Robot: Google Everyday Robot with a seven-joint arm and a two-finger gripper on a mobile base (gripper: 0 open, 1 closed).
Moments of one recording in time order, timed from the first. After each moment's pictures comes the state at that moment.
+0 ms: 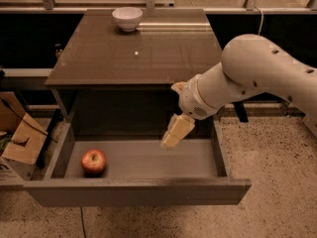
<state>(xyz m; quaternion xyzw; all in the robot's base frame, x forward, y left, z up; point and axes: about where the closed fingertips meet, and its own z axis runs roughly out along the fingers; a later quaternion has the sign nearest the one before) 0.529 -0.041 0.811 -0.61 0.72 0.13 0.31</state>
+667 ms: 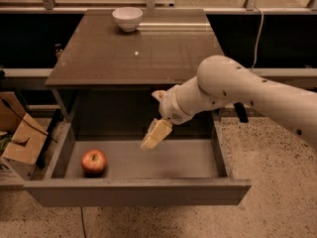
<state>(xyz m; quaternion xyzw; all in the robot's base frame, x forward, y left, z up) 0.561 0.015 0.762 -0.61 0.69 0.19 0.33</state>
